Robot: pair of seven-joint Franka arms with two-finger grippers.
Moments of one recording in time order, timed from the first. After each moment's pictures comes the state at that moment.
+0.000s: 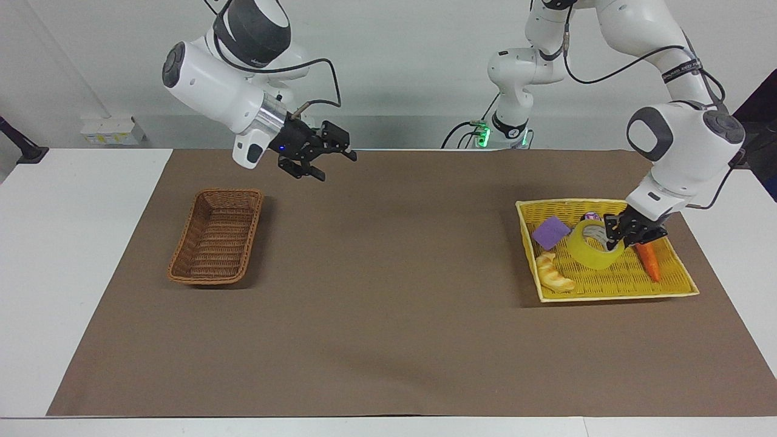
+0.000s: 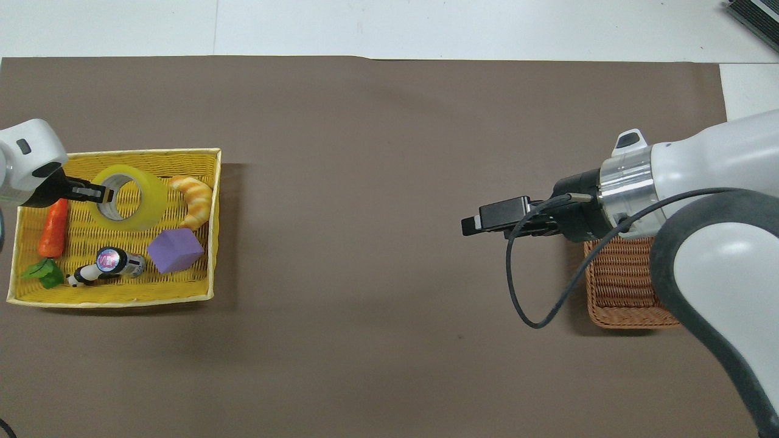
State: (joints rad) left arm -0.03 0.11 0.10 -1.92 -0.10 2.10 0.39; right arm 0.13 -0.02 0.07 -1.85 0.76 1.82 -0.04
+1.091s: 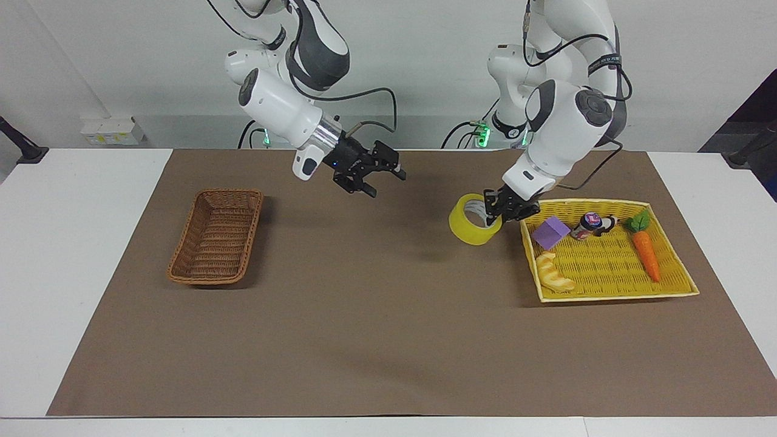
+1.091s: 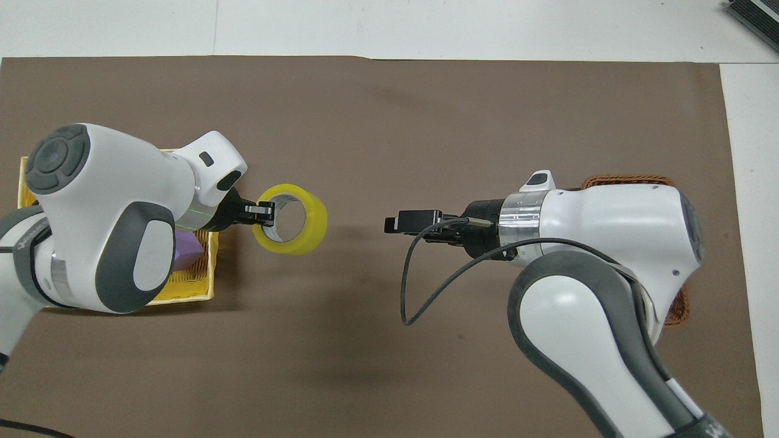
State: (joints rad) left arm -0.43 0.06 0.09 -1.94 -0.32 2.08 -0.07; right arm 0.34 -0.01 0.07 -2.04 0.94 2.26 -0.02
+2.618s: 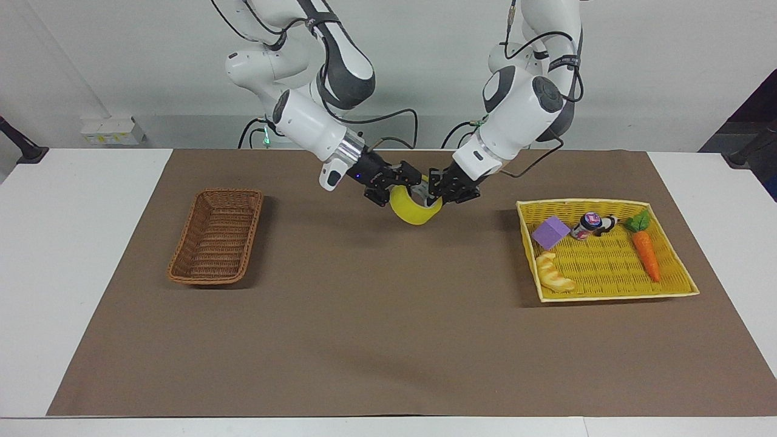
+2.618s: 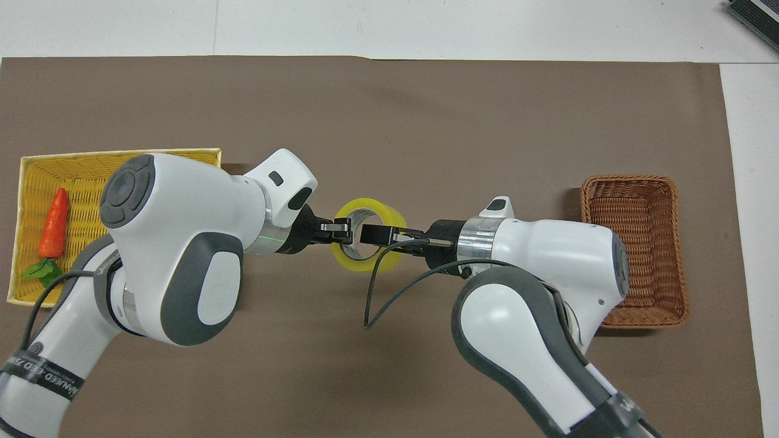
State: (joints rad) left arm -0.58 0.05 0.09 -1.95 -0.53 2.13 -0.16; right arm 0.45 0.05 0.07 -2.11 1.14 2.47 -0.14
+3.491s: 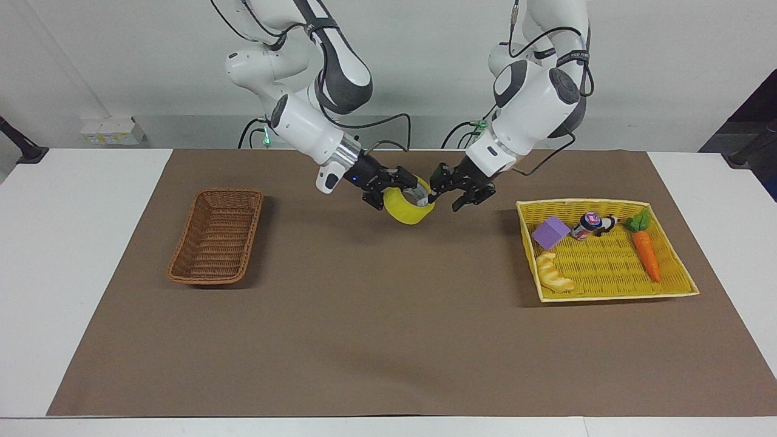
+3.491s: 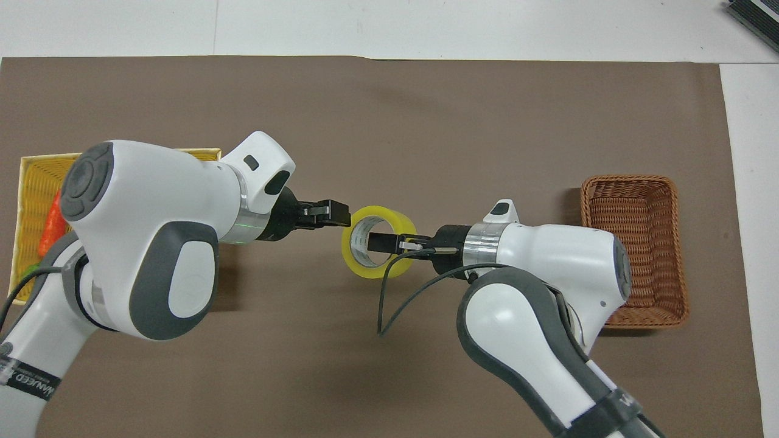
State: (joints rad) left arm -0.57 0.03 0.13 -1.91 -0.52 2.13 -0.15; right arm 0.44 0.03 0.06 -2.15 1.14 2.47 -0.25
